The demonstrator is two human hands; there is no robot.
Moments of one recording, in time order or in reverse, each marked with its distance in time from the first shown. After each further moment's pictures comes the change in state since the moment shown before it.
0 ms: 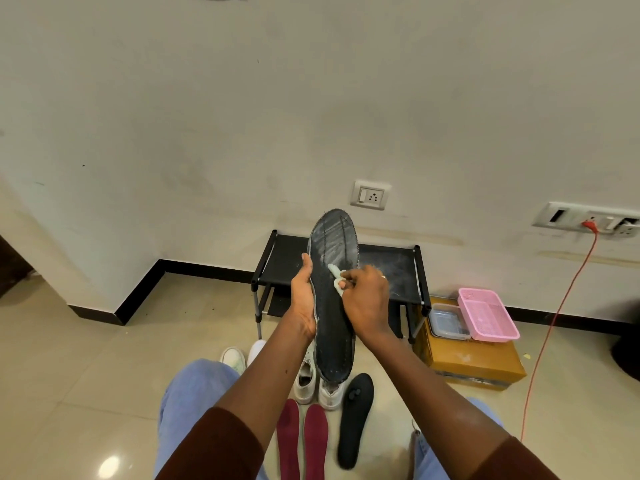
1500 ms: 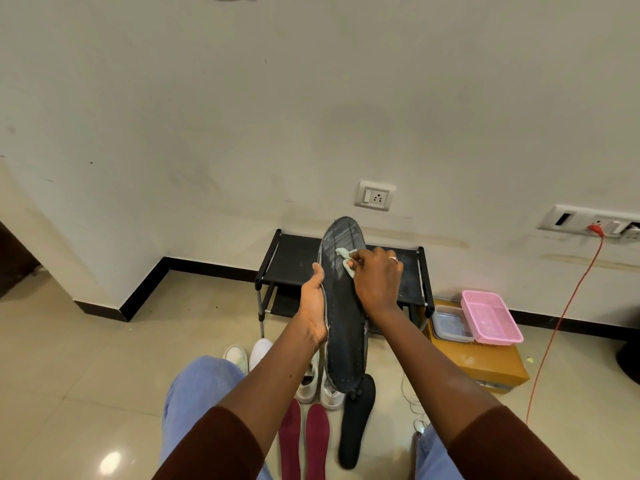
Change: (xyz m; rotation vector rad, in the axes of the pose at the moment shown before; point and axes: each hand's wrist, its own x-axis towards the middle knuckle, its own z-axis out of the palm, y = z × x) left_hand -0.003 -0.011 -0.006 0.019 -0.009 -0.101; right_hand 0.031 0.004 -0.003 -0.262 0.041 -0.073
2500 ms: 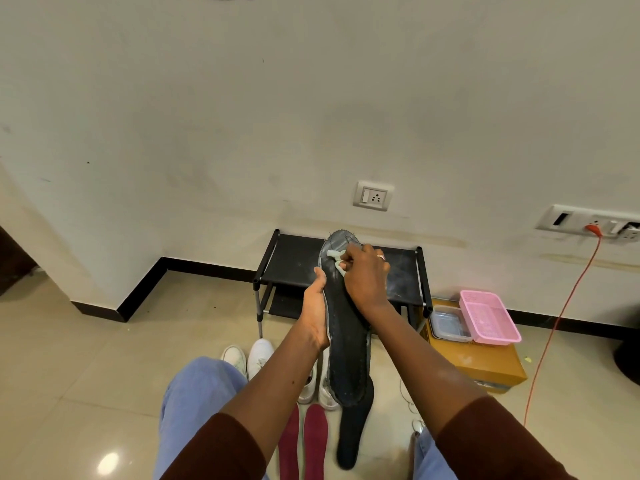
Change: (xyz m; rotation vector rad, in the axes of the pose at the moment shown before) left_hand 0.005 -0.012 -0.001 -0.051 -0.031 -0.080; right_hand 0.006 -0.009 0.006 0.072 -0.092 -0.009
